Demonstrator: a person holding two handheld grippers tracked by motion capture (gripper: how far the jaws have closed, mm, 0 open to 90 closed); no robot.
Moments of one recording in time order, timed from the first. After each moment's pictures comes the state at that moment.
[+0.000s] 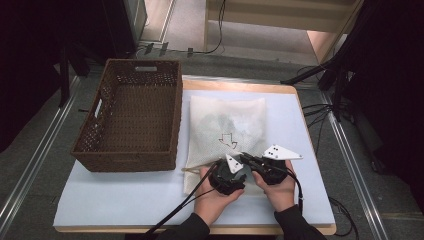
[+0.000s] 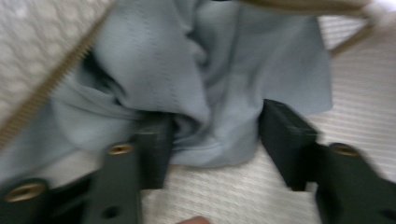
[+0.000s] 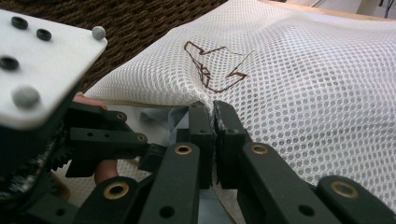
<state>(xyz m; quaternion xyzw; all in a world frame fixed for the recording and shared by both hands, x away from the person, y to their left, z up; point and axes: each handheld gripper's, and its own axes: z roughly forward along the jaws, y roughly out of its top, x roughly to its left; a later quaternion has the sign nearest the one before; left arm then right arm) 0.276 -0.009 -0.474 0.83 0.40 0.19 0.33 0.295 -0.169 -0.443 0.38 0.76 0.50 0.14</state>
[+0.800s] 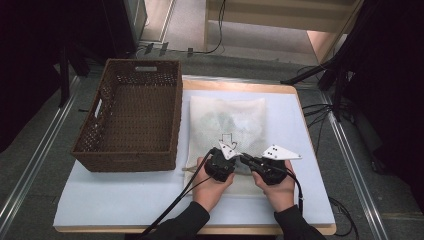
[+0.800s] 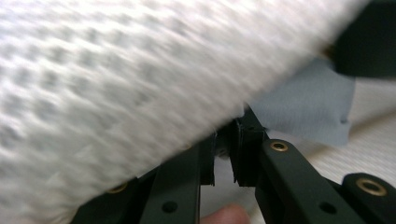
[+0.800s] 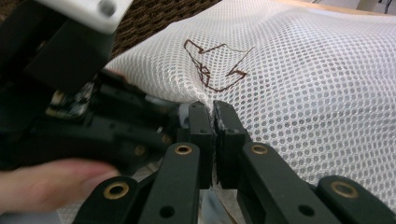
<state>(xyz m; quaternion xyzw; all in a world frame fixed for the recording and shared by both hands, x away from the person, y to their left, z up) 0.312 0.008 -0.471 0.80 0.45 0.19 0.35 0.296 -0.168 -0.445 0.38 0.77 0.50 0.14</state>
